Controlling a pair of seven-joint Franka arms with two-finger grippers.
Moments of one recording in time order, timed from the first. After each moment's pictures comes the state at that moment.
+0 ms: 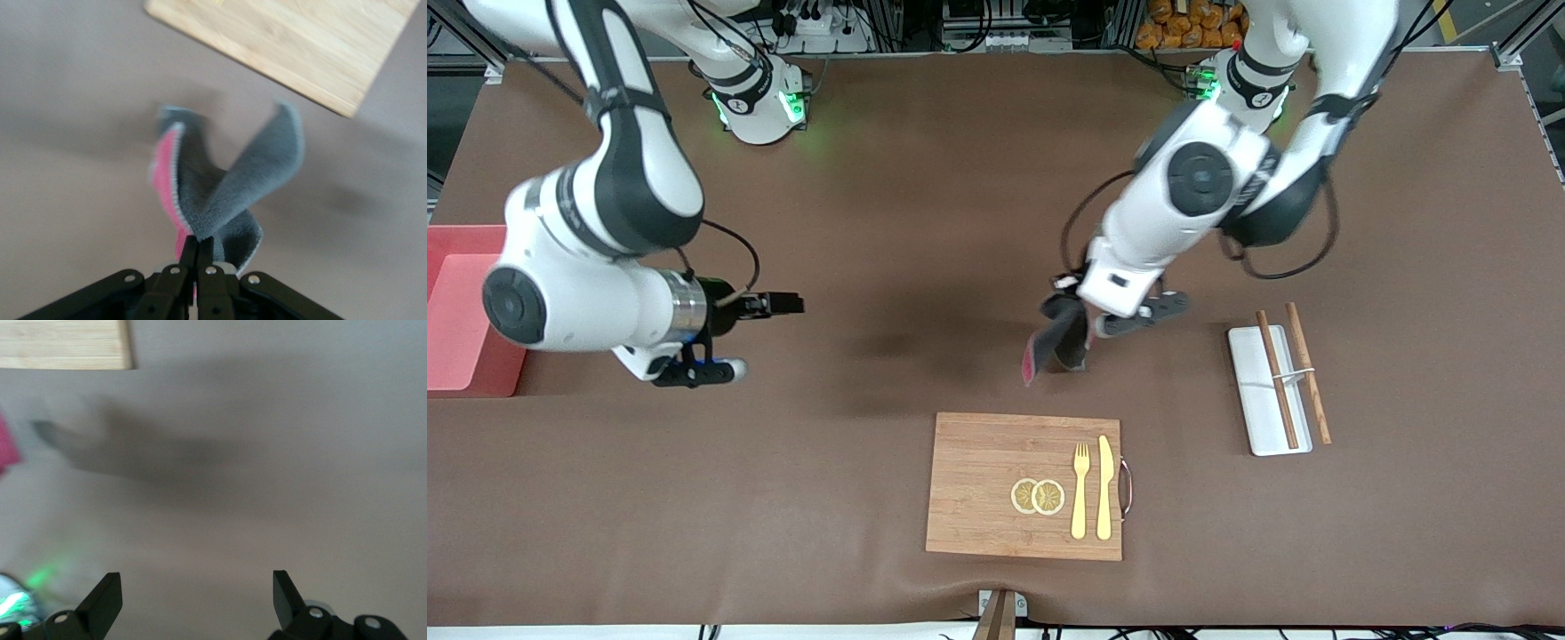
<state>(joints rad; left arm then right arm) -0.22 0.42 -0.49 -1.61 -0.06 2.06 -1.03 0.19 0.42 0.00 -1.51 0.43 1.61 0.12</state>
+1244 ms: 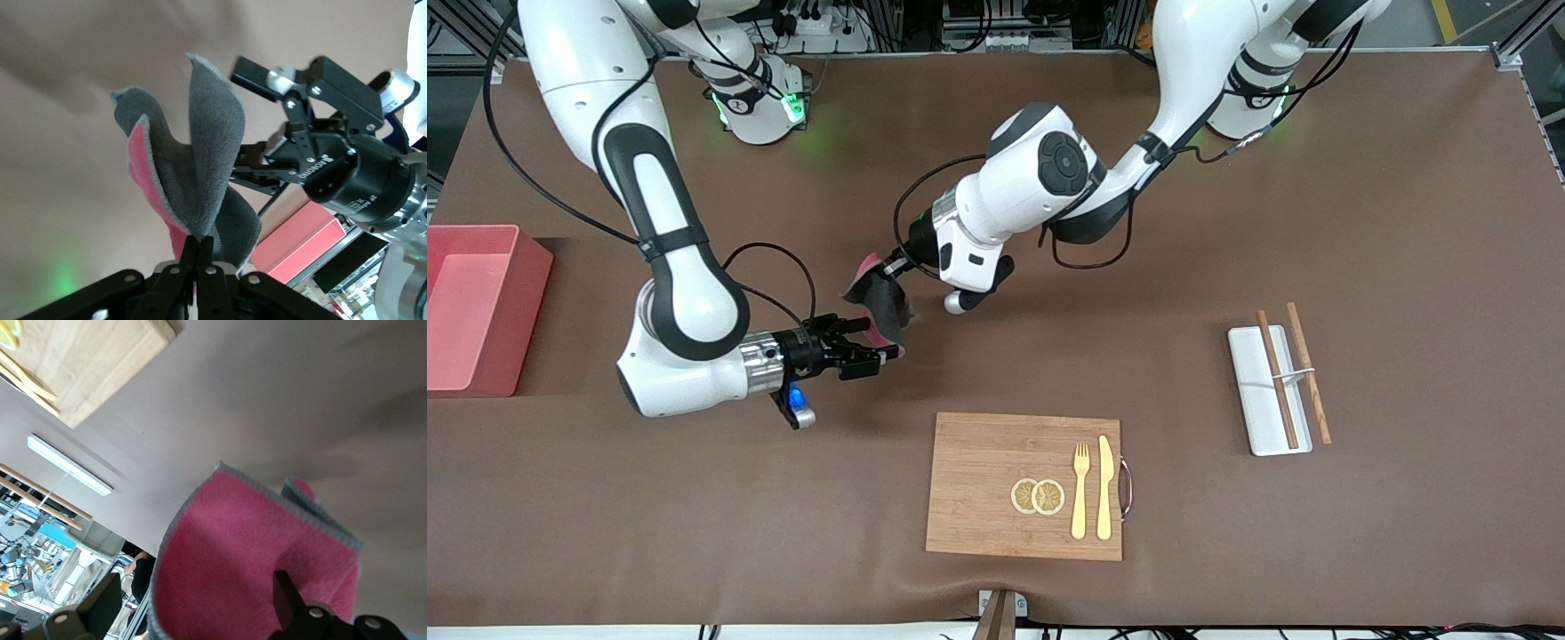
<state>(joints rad) -0.51 0.69 -0.49 -1.37 -0.37 2.56 -1.38 0.23 0.65 0.01 -1.55 0.96 1.73 0.40</state>
